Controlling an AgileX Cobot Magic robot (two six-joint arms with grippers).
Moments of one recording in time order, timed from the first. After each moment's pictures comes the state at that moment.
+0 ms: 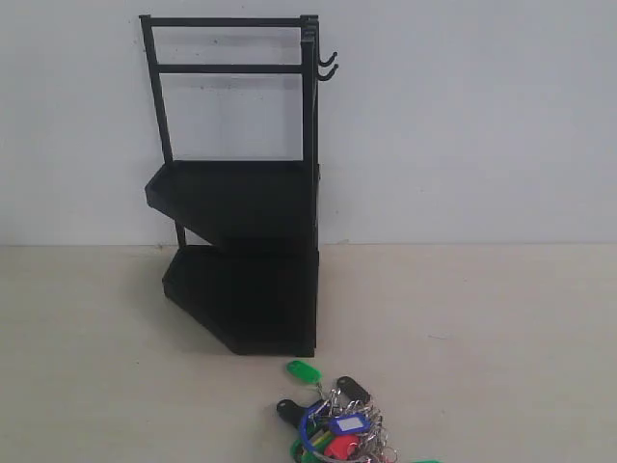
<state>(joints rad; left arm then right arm) -0.02 0.00 0.00 0.46 0.31 -0.41 0.03 0.00 0.00 -0.03 0.34 0.23</state>
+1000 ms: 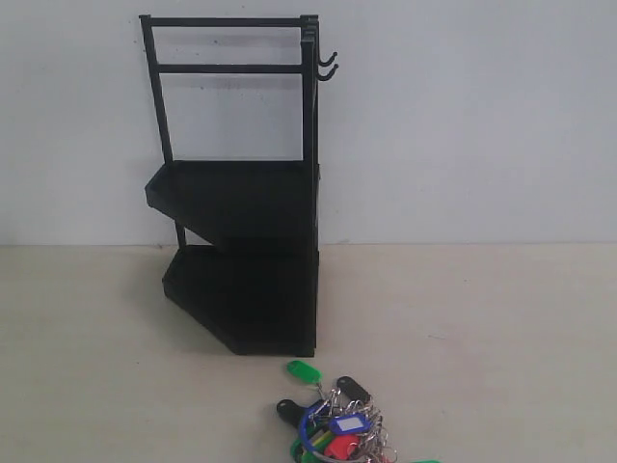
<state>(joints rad) -0.02 0.00 0.00 0.46 0.31 -0.41 0.03 0.00 -0.12 -0.03 -0.46 0.24</state>
